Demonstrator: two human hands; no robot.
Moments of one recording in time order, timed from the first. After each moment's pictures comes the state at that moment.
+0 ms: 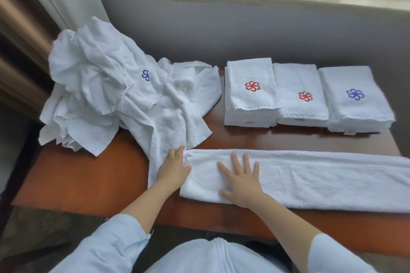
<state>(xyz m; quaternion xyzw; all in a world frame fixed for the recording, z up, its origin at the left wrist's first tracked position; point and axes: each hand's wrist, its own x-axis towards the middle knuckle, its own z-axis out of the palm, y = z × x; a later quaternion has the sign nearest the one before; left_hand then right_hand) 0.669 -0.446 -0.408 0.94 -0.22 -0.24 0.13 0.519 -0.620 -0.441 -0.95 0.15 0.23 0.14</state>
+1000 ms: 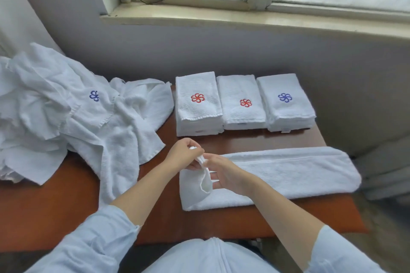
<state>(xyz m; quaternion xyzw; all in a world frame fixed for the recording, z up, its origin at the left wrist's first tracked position) 0.617 -0.603 -0.341 0.80 -0.14 -0.40 0.44 0.476 -0.708 -0.338 -0.56 0.22 0.17 0.78</state>
